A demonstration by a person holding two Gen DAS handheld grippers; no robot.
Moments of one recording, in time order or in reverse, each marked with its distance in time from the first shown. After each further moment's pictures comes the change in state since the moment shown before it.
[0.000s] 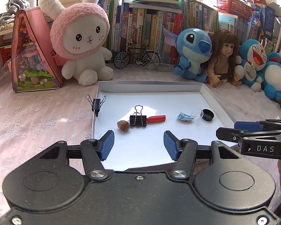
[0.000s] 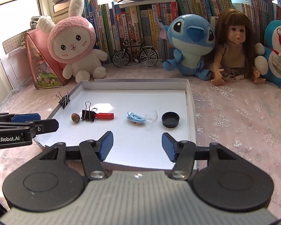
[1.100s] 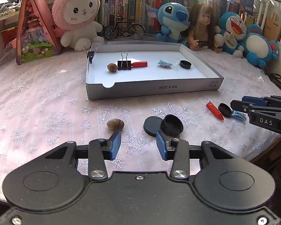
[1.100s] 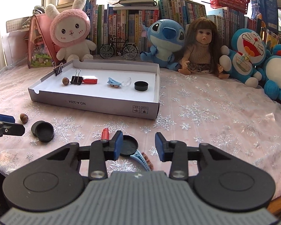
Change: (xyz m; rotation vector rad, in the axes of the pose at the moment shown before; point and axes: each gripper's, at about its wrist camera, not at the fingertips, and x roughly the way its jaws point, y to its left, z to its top) left arm -0.064 -0.015 -0.104 0.072 0.074 -0.042; right arm -0.073 -0.005 -0.103 -0.088 -0.093 -0.160
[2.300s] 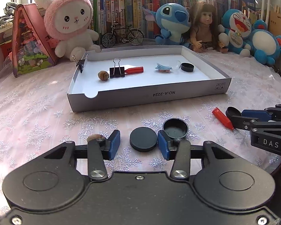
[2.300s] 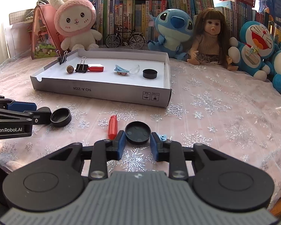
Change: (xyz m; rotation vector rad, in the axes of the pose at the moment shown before) left arm 0.042 -0.030 0.002 0.041 -0.070 0.072; right arm 0.020 0.009 -0.011 -0.006 0.039 0.031
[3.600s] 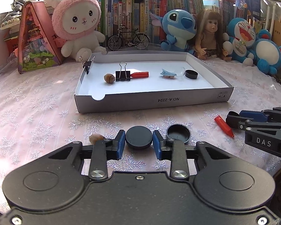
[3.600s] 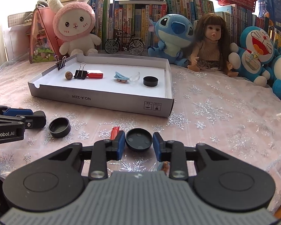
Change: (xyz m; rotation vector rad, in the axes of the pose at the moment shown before) left arm -0.006 0.009 0.004 -0.051 -0.024 0.002; right arm 0.005 0.006 0.009 -0.005 -0.030 -0.013
